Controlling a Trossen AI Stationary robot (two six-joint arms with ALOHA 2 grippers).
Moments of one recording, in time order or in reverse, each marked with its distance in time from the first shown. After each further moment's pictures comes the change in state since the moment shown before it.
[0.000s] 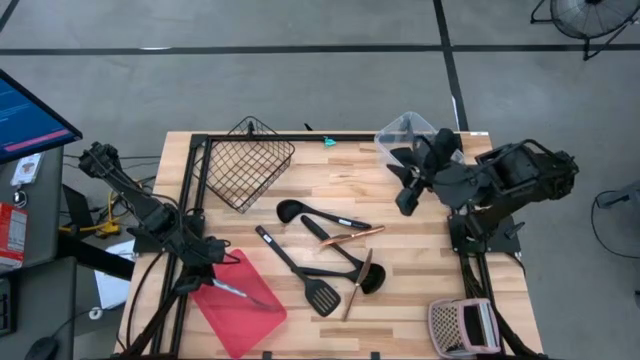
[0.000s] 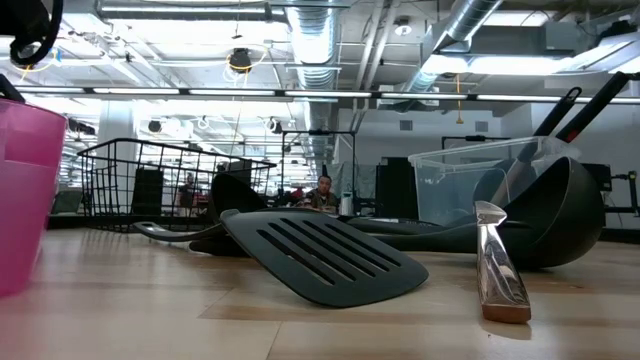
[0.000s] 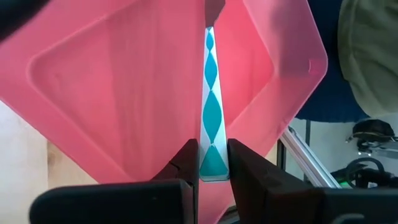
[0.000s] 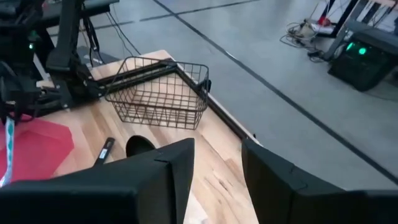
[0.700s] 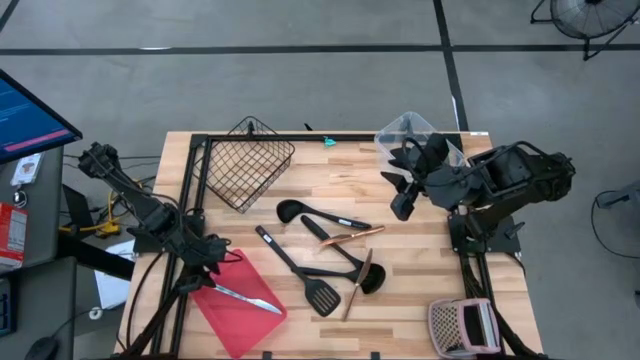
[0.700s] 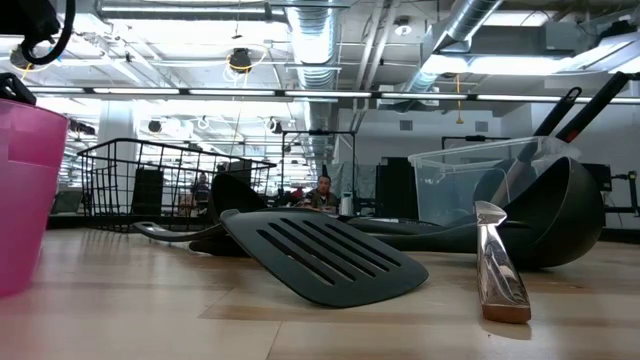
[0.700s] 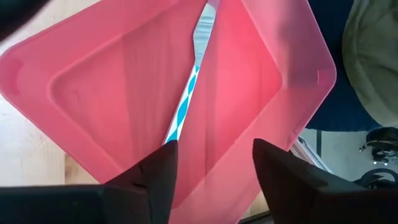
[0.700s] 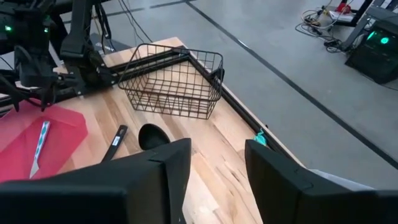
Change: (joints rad) left arm 0.010 -0.001 0.000 0.004 -0.049 0.029; right arm -0.024 0.029 0.001 0.004 -0.081 0.001
